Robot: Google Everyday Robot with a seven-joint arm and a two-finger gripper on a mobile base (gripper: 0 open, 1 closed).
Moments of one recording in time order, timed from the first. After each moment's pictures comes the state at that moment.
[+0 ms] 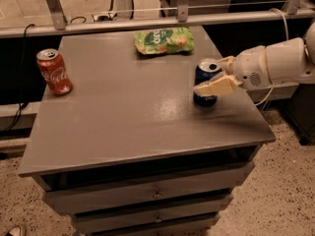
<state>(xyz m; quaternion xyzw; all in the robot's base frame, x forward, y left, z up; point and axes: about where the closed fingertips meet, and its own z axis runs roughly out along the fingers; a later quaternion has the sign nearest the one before) 0.574 -0.144 0.890 -0.48 0.72 0.25 0.43</state>
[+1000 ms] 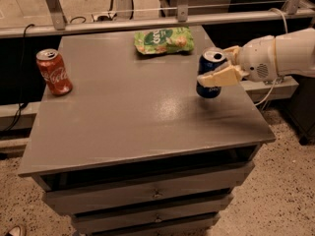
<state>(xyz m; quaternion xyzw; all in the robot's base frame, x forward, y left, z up) 0.575 -0.151 0.920 -0.48 0.71 0.24 0.46</state>
